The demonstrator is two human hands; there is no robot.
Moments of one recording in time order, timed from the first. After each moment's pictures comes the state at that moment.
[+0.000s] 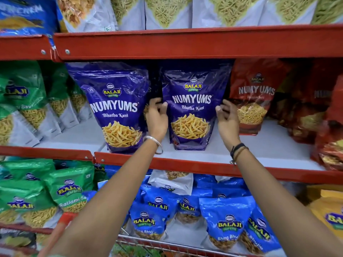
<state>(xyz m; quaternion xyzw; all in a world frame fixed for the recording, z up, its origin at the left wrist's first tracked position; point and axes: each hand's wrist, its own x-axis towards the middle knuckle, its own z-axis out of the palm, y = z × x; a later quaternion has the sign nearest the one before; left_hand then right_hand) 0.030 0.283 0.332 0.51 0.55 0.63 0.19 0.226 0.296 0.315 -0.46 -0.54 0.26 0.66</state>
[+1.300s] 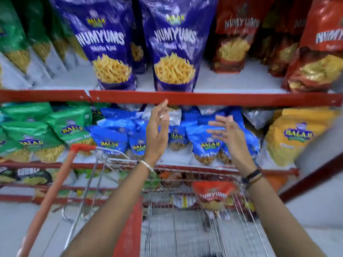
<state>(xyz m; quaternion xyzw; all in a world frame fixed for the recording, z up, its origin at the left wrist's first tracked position) 0.068 0.066 0.205 0.60 0.44 0.60 0.30 0.273 0.056 0.200 -0.50 -0.52 0.45 0.52</state>
